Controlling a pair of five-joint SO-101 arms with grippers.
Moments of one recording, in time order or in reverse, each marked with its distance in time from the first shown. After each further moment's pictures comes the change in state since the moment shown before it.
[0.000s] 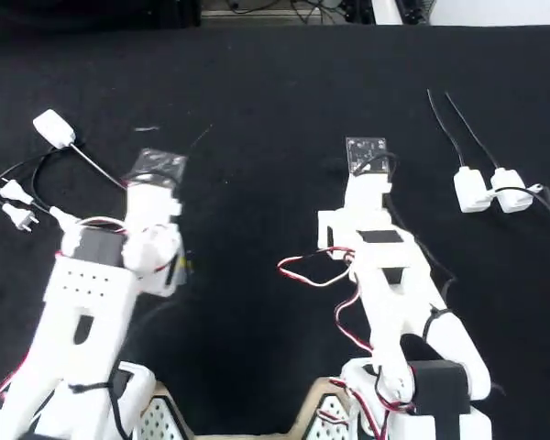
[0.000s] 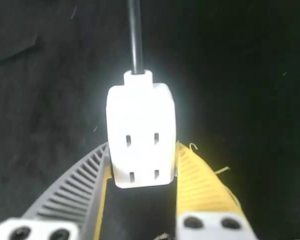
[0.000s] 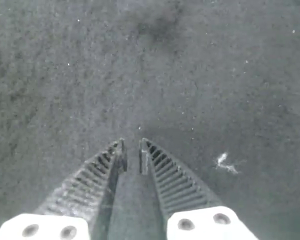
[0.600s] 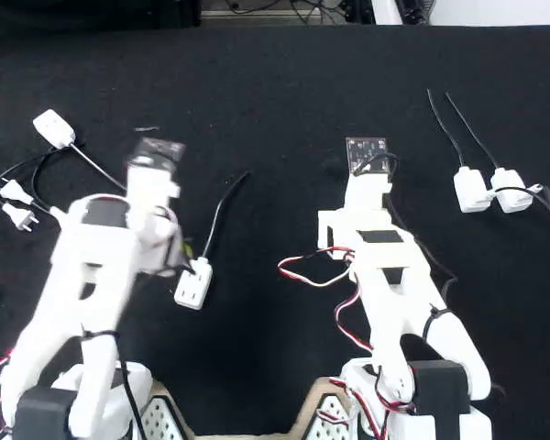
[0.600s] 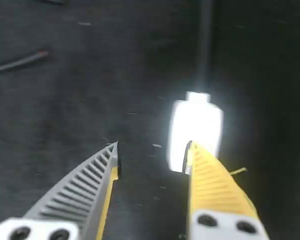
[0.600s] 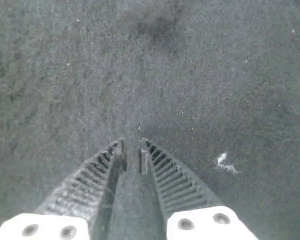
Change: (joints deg) left arm -4.2 14.8 -5.1 -5.4 -1.9; right arm 0.0 0.0 0.0 0.0 -0.1
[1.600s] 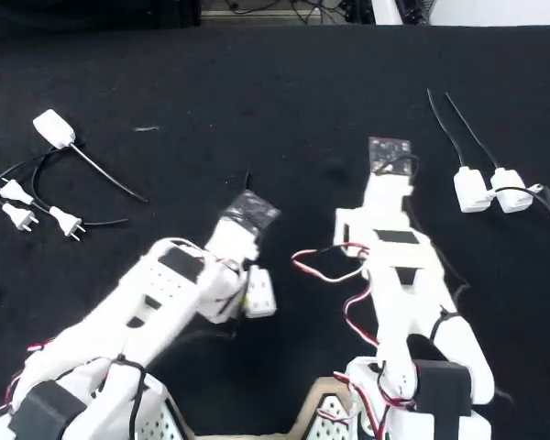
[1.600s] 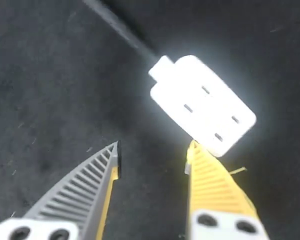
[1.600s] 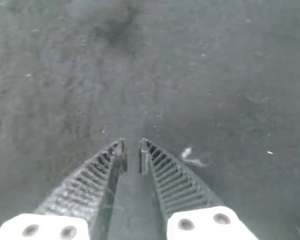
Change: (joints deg) left arm 25.2 0.2 16.3 -20.2 -1.4; right arm 5.7 0.0 0.0 0.0 0.0
